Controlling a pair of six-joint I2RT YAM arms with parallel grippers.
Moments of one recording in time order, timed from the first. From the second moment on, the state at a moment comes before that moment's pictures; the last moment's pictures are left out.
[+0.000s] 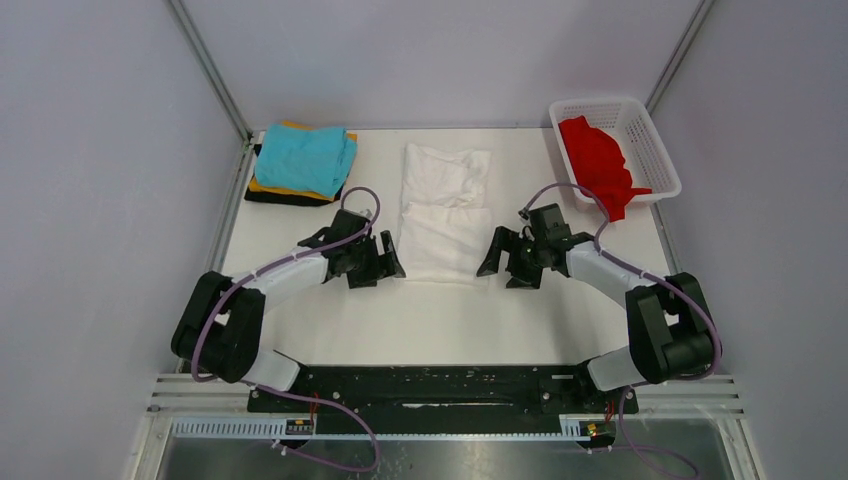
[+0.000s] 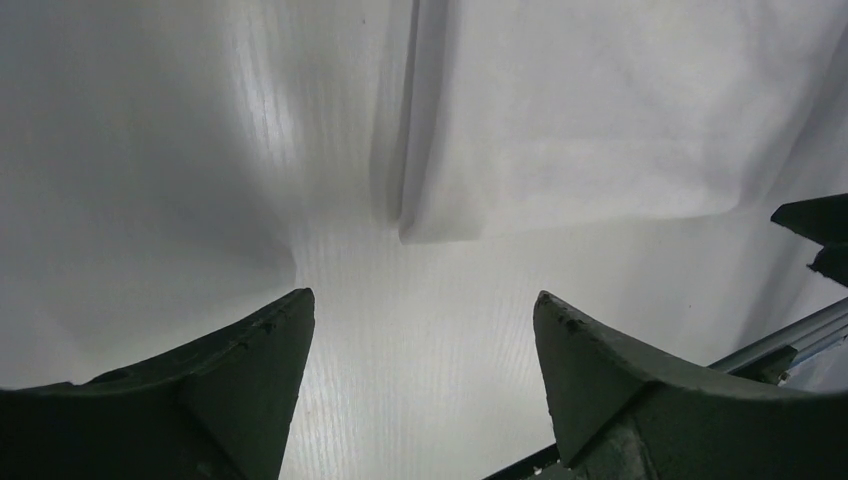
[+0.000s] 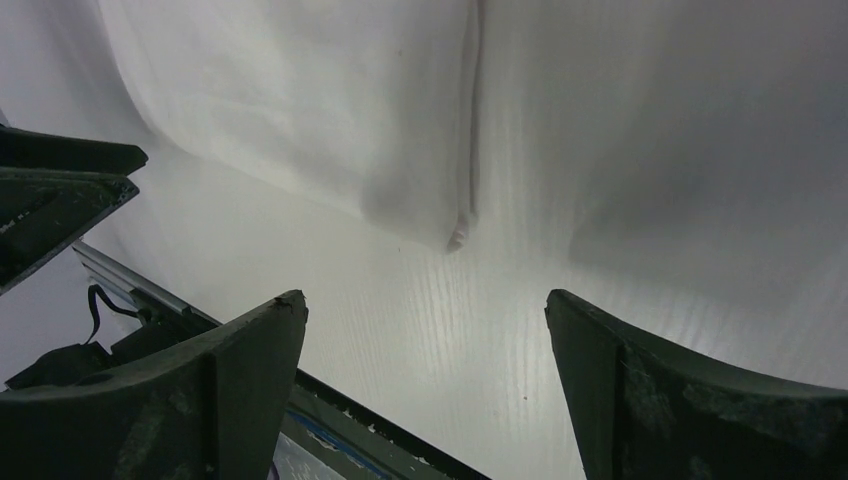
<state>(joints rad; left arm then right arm) -0.42 1.43 0.75 -0.30 0.23 -0.65 0.32 1.45 0.76 -0.35 -0.40 0.61</state>
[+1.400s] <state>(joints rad) -0.71 0.89 0.58 -0.44 0.21 -0.78 0.56 1.01 0.66 -0.67 -0.53 0.50</state>
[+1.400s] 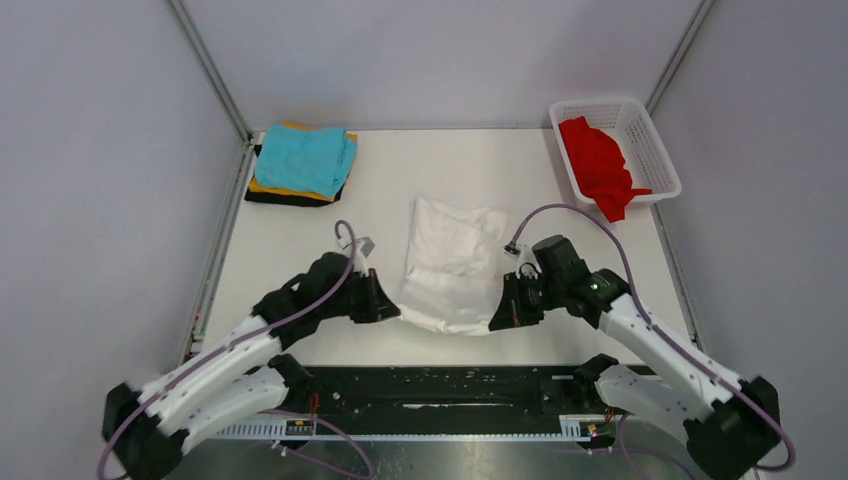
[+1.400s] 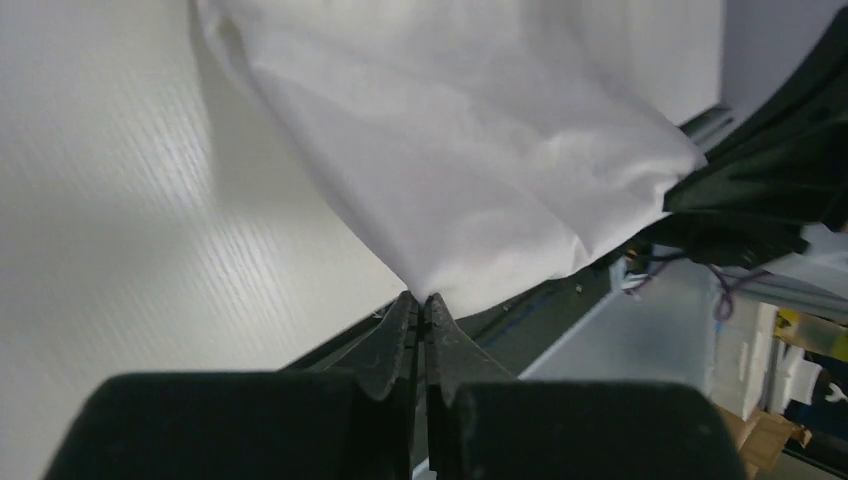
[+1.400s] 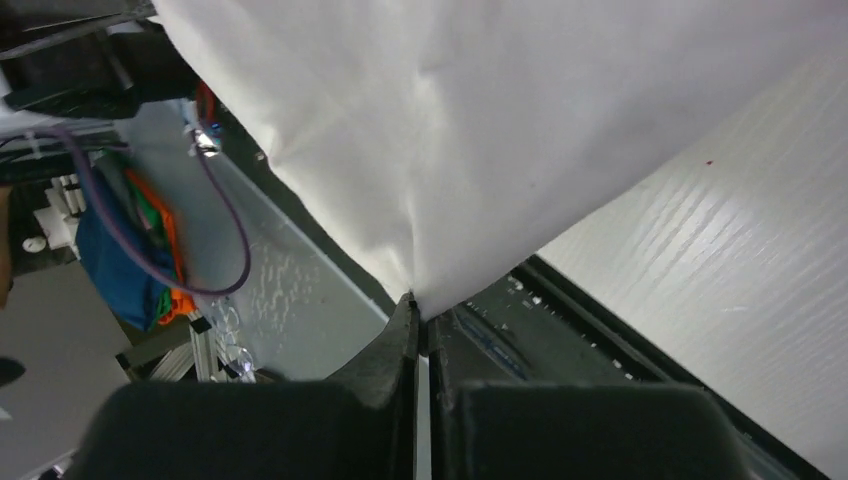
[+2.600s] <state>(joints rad) -0.53 1.32 1.07 -0.46 -0.04 -0.73 0.14 1.31 0.92 -0.59 -0.79 0.48</state>
